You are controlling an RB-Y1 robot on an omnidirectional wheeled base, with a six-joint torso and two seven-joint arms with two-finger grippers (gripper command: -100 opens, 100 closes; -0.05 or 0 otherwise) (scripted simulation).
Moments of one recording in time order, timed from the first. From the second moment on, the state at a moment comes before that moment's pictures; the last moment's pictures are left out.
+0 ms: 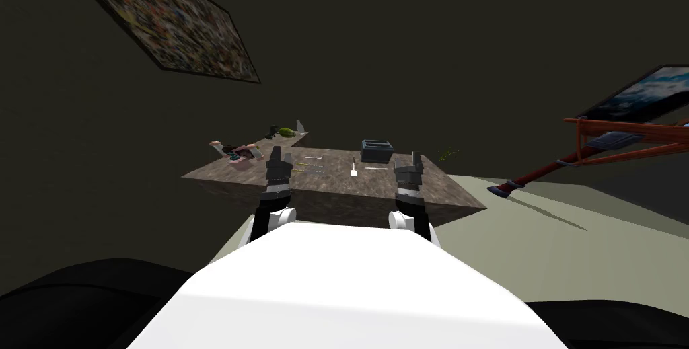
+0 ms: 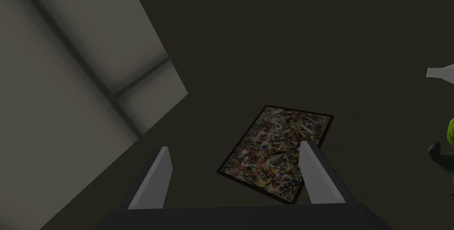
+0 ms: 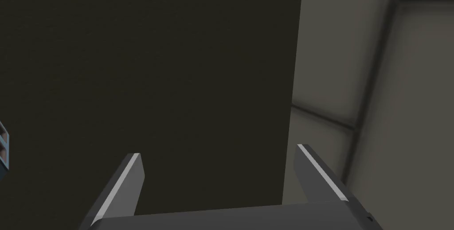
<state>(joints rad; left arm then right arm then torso) 0.50 0.00 0.01 -2.30 0.03 -0.40 -0.12 0.46 0.04 0.05 -2.24 0.03 -0.41 -0.11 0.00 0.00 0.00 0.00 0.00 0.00</state>
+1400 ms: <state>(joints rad) 0.50 0.00 0.01 -2.30 0.03 -0.40 -0.12 0.52 -0.36 -0.14 -2.24 -0.22 -0.19 -0.06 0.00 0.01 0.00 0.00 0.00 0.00</state>
